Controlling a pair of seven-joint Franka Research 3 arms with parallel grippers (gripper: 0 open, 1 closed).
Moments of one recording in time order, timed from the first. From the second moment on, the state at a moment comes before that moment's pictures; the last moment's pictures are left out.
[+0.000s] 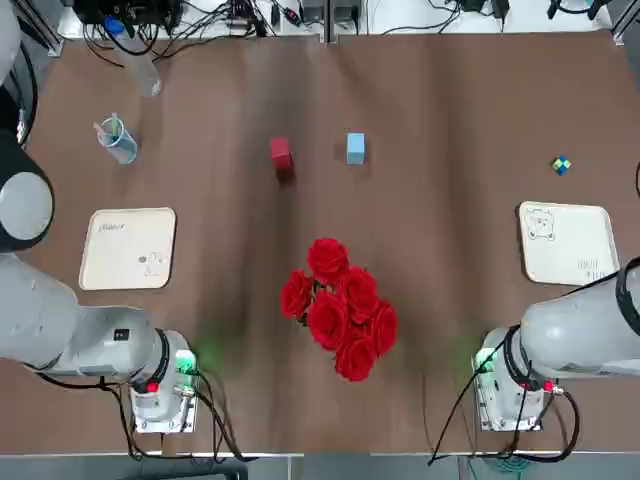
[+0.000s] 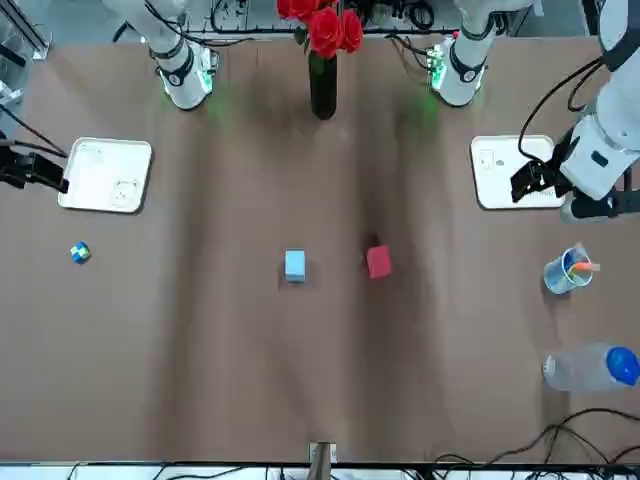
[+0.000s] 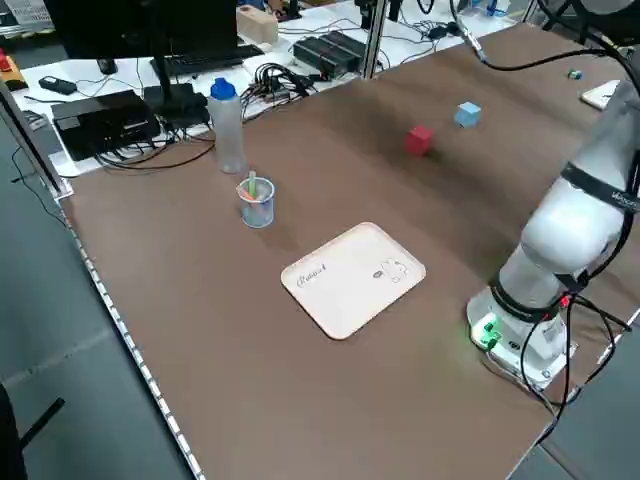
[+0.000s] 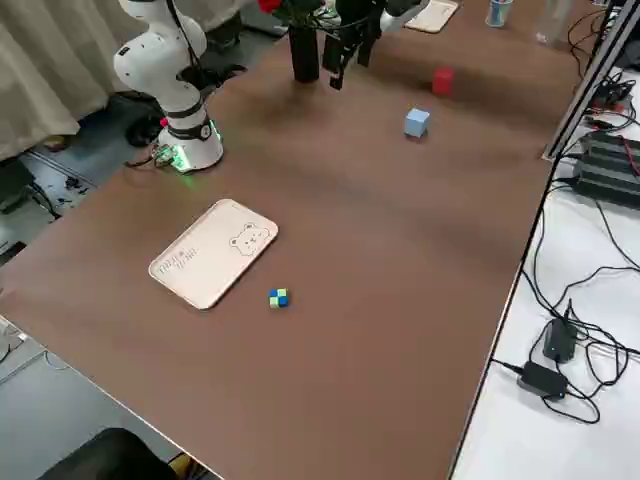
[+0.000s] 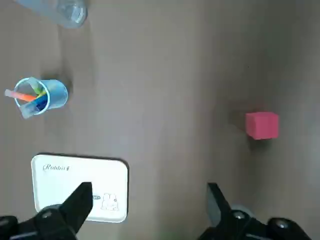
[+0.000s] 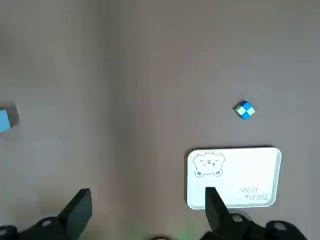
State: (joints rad) left arm 0.01 0.06 -0.16 -1.56 0.02 1.58 -0.22; right arm -0.08 0.10 0.01 -1.44 -0.02 1.43 0.03
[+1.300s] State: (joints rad) left arm -0.14 0.29 -0.27 -1.66 0.01 1.88 -0.59; right arm 0.17 0.25 0.03 -1.49 0.10 1.40 0.09
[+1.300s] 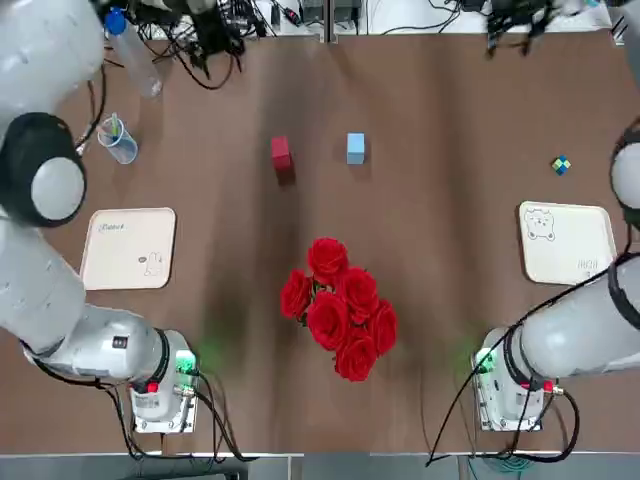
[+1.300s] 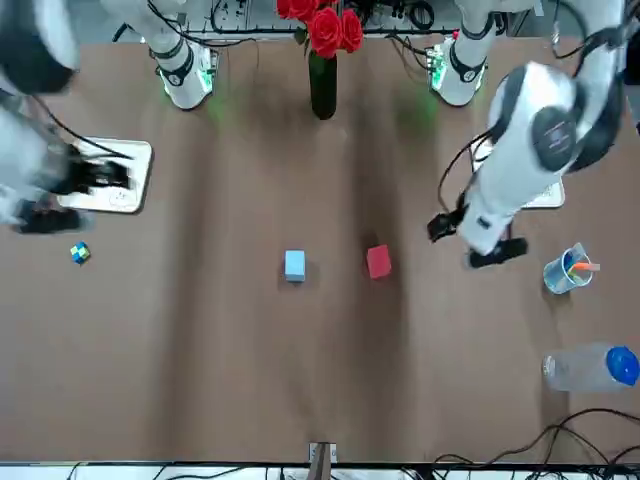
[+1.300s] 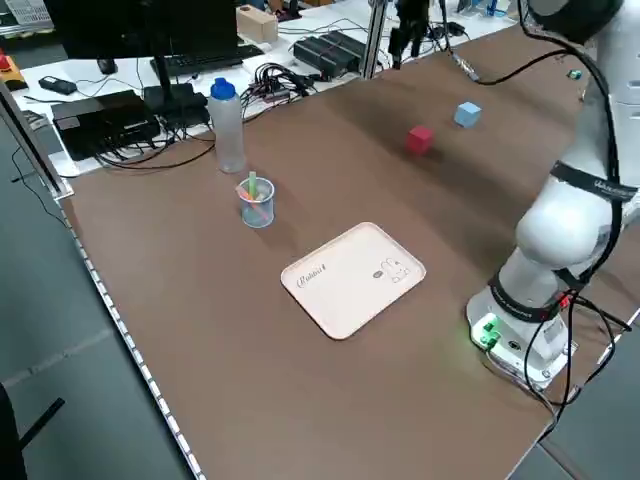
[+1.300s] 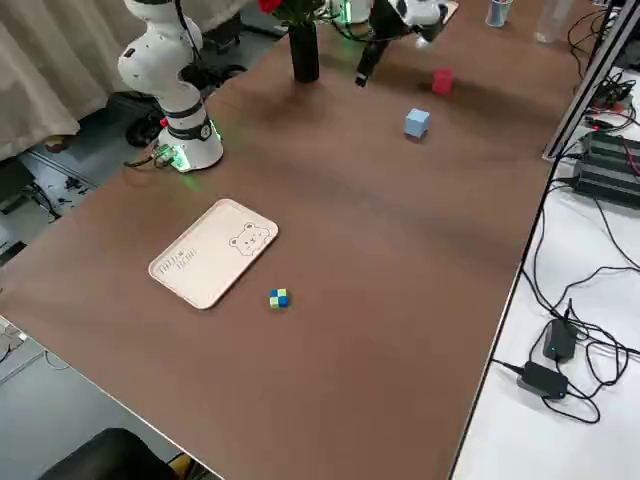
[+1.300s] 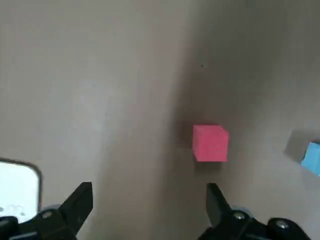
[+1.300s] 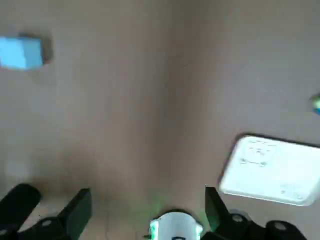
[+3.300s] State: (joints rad) left arm -0.33 0.66 -0.26 -1.74 0.15 2.29 -0.91; right arm 0.61 0.72 0.02 -1.48 0.15 2.20 0.59
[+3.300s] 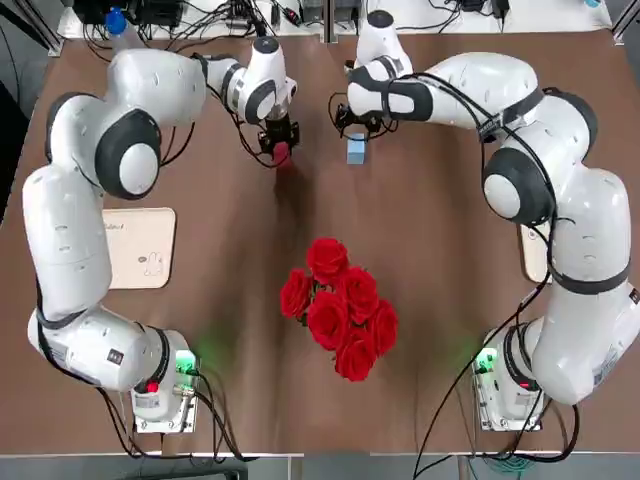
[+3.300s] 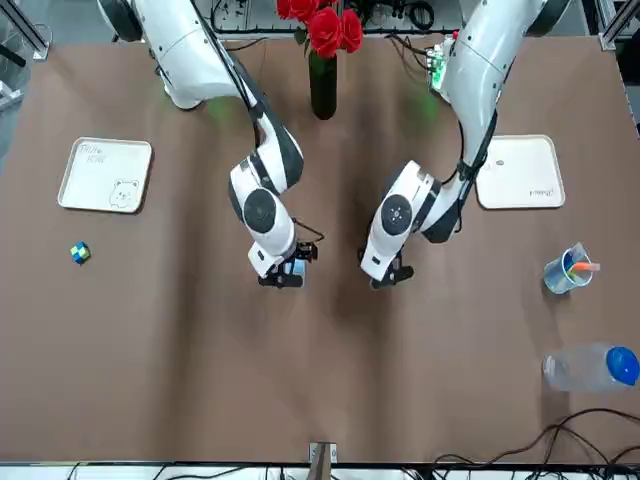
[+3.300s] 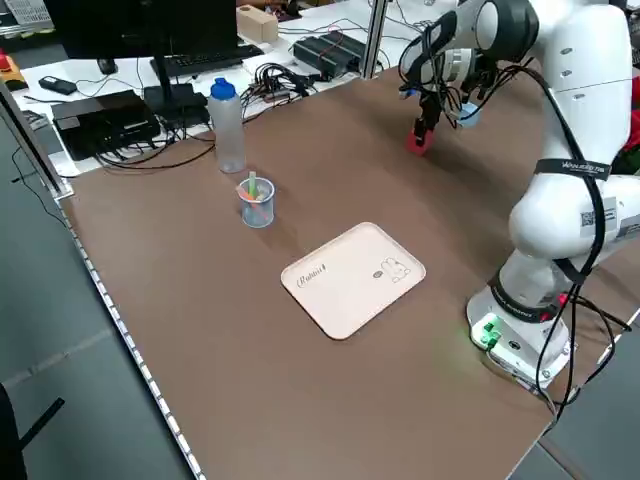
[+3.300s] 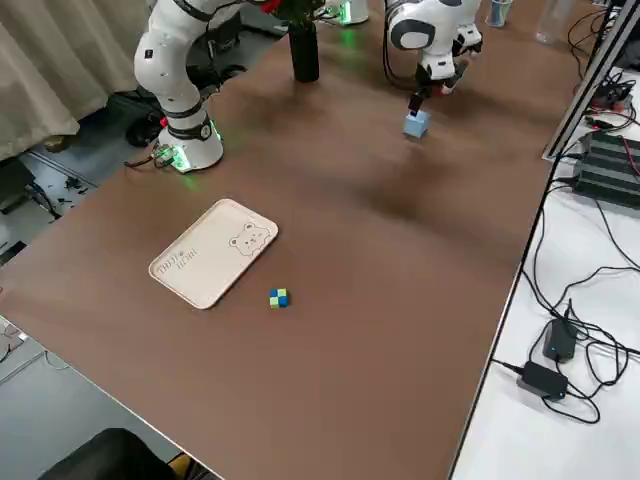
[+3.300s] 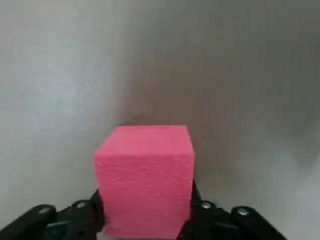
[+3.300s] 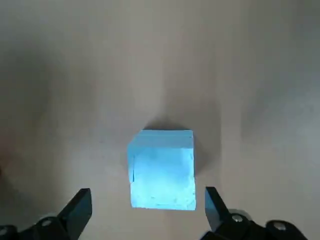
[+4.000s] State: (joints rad) left arm -0.17 0.41 -0.26 -1.73 0.15 1.96 -0.82; right arm 0.62 0.77 0.02 -1.48 0.14 2.21 0.59
